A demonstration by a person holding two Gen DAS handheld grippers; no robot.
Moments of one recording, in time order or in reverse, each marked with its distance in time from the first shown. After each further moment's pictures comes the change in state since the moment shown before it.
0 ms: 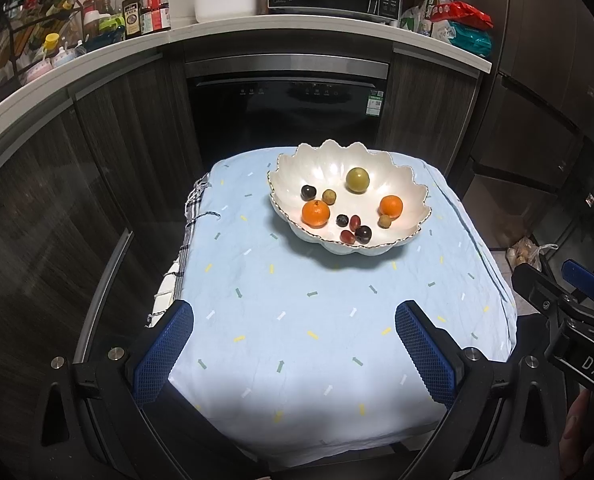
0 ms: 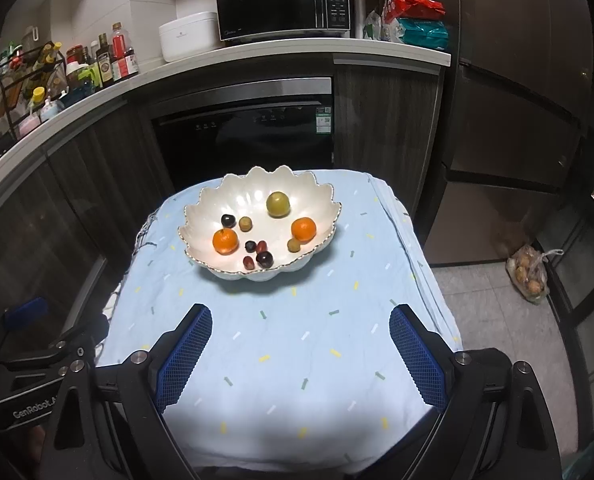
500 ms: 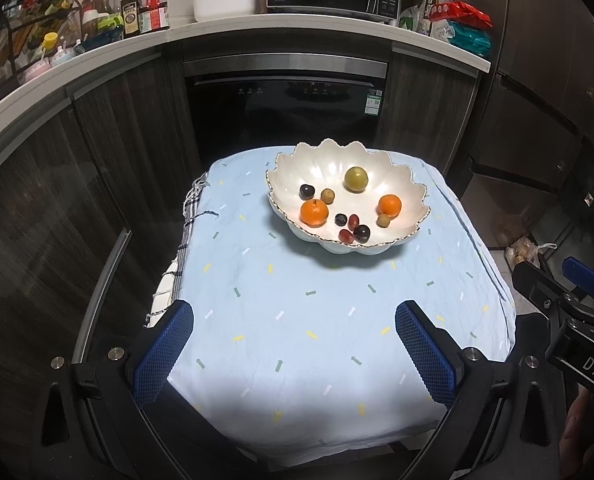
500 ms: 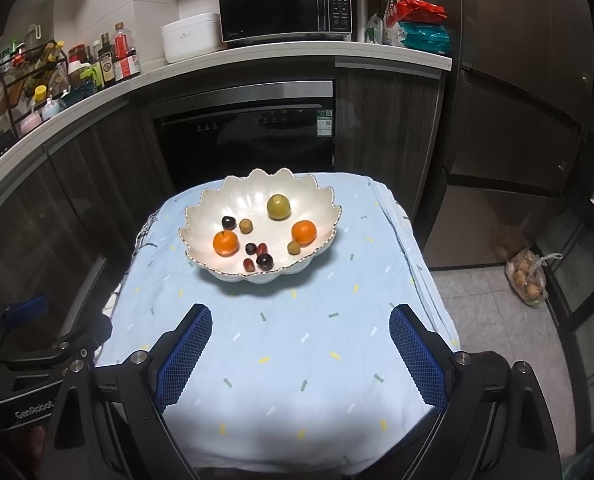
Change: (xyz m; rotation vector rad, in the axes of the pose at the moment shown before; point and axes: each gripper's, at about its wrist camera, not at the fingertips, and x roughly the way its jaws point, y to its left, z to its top) left arm 0.000 -0.001 0.000 0.000 0.001 -0.002; right arm -0.002 0.000 0.001 -0.007 -0.007 -0.003
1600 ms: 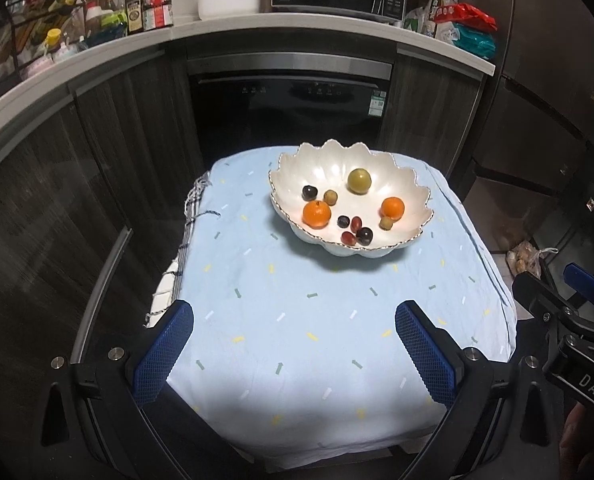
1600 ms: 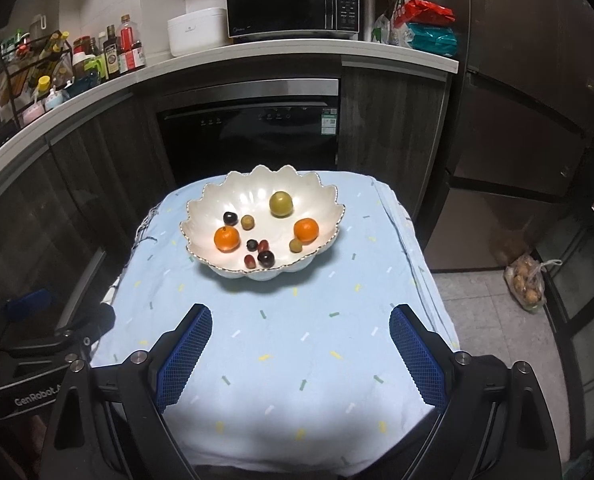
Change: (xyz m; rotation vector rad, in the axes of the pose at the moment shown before) left arm 0.001 0.002 0.002 -0.015 -0.003 0.002; right arm 0.001 0.006 -0.002 -0.026 0.002 -0.003
